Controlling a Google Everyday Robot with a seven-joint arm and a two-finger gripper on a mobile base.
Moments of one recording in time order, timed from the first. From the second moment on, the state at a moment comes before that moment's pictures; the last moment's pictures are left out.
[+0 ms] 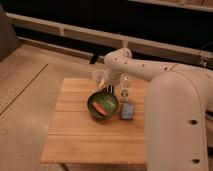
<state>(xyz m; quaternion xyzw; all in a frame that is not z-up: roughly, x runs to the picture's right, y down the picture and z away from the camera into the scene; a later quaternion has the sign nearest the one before) 0.018 0.008 0.871 -0.26 0.15 0.70 0.65</state>
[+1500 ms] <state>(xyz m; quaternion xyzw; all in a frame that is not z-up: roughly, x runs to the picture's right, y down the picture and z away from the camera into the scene) 0.148 0.014 0.825 -0.18 0.29 0.68 0.64</state>
